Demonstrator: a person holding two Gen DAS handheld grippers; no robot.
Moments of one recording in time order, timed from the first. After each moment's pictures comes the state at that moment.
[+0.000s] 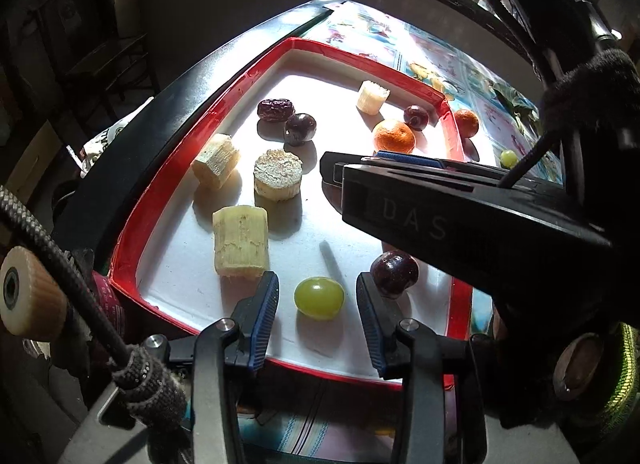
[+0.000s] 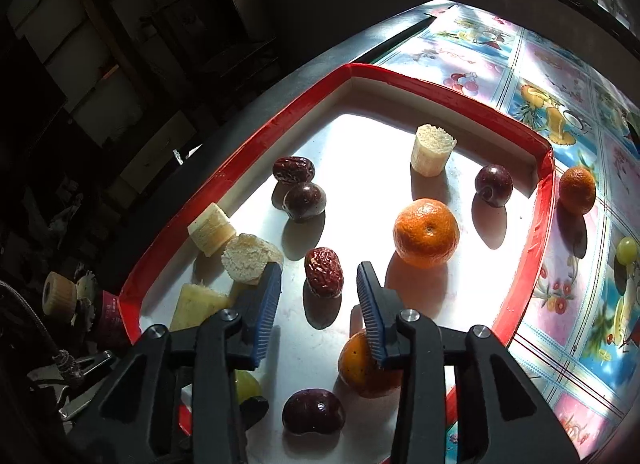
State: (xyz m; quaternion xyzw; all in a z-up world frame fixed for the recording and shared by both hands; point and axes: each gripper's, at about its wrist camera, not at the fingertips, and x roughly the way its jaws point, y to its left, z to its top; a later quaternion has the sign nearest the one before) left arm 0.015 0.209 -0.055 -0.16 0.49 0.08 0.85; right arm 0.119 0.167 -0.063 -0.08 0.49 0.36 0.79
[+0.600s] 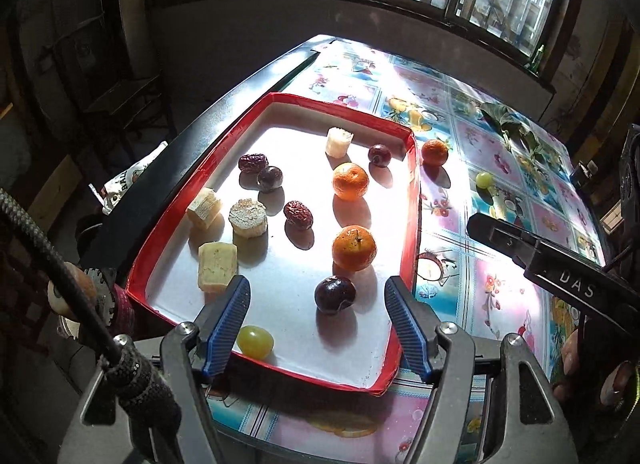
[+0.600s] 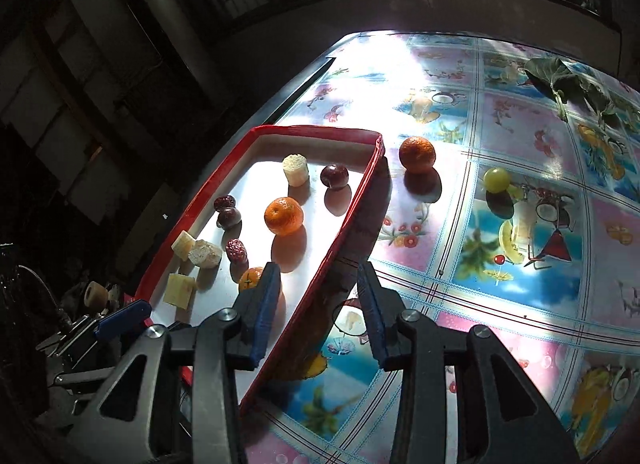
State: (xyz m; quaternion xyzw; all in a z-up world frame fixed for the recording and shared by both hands) left arm 0.016 0.163 -0.015 -0.12 0.45 0.12 0.88; right arm 0.109 0.014 -0.027 0.04 0.46 0.29 0.84
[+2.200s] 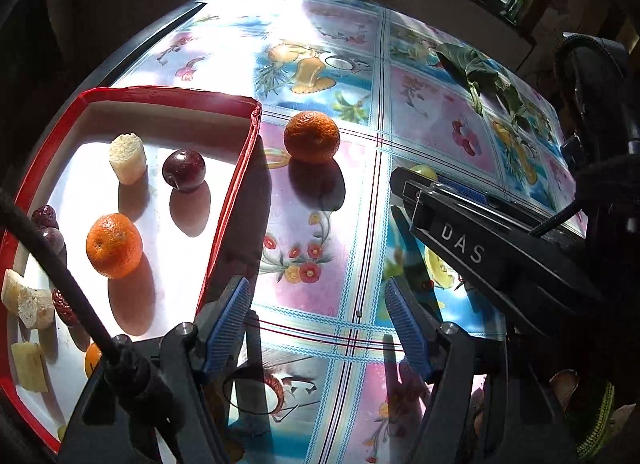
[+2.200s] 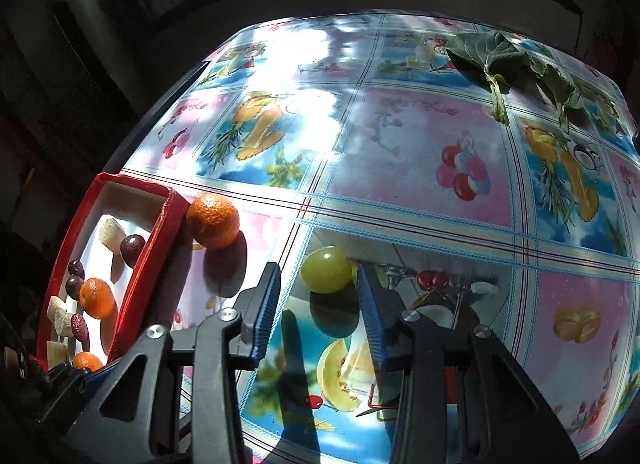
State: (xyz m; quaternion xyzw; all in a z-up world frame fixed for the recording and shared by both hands) left arm 0.171 0.067 -0.066 -0.12 0.53 0.04 0.84; right arm 0.249 -0.027 -0.077 0.00 0.49 0.20 0.85
